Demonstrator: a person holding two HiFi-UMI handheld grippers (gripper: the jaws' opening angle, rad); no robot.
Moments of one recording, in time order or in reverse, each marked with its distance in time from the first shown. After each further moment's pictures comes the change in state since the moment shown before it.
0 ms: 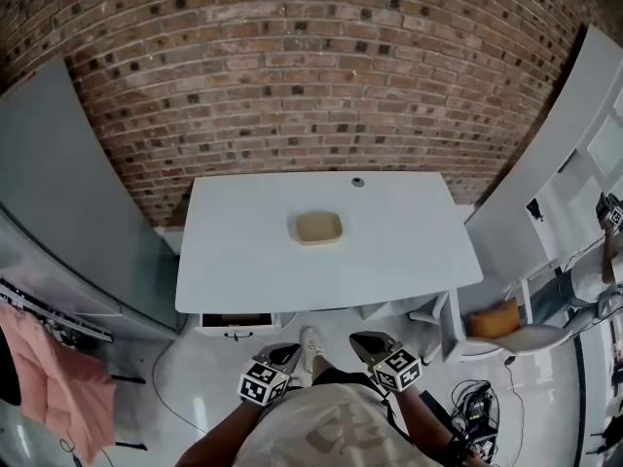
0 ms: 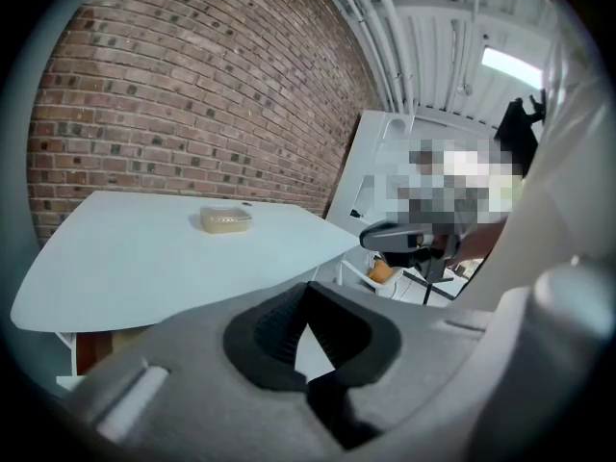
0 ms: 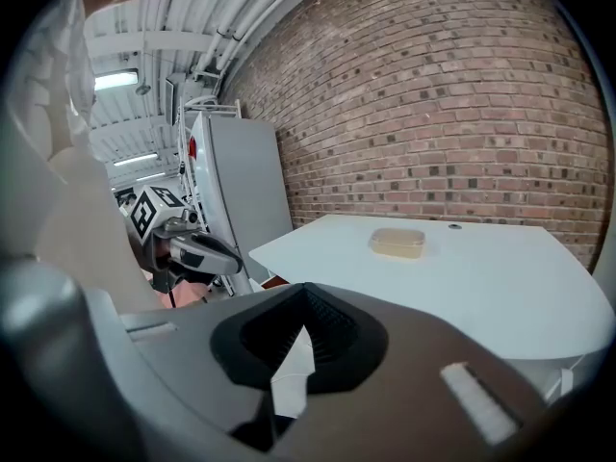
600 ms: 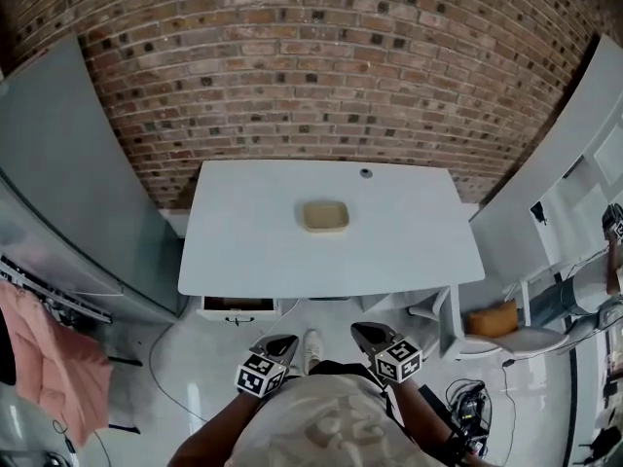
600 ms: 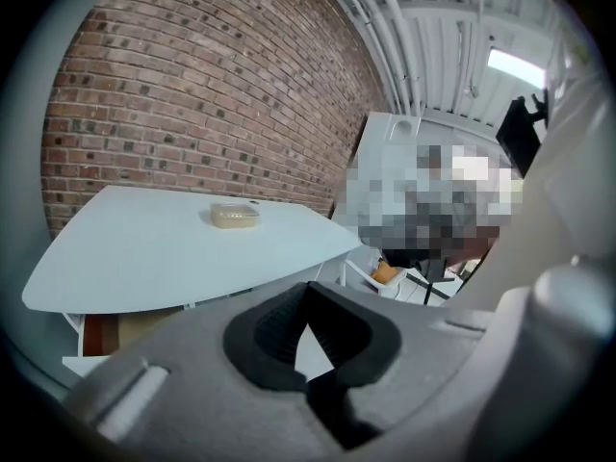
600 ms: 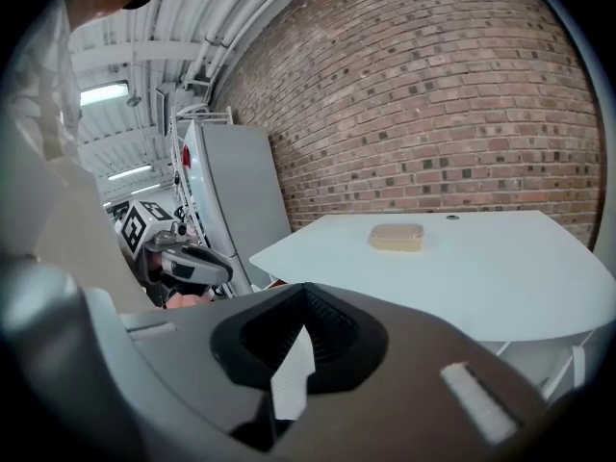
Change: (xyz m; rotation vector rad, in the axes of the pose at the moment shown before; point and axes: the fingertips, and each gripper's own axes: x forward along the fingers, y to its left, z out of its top) left arm -0.014 0.000 -0.012 -0.028 -0.008 0.031; right arm -0.001 0.002 -0.002 0.075 -0.022 -0.005
